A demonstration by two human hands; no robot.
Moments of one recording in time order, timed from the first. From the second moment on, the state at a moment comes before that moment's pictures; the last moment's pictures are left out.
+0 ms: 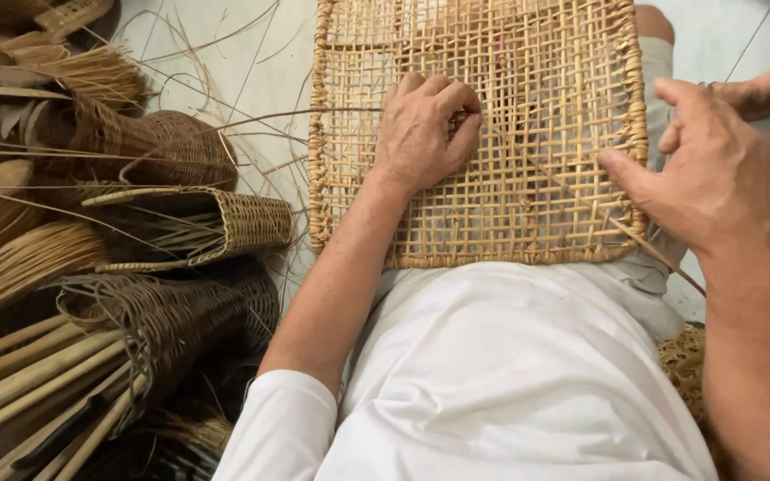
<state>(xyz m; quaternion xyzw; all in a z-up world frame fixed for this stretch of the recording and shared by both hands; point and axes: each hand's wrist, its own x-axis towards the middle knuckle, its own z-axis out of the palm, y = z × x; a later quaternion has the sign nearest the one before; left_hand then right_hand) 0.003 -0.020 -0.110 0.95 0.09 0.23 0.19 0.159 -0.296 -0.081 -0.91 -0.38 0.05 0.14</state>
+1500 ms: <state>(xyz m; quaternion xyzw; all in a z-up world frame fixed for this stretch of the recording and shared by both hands) 0.002 0.006 -0.133 0.93 0.20 0.22 0.21 0.140 -0.213 -0.080 -0.83 -0.54 0.10 0.10</state>
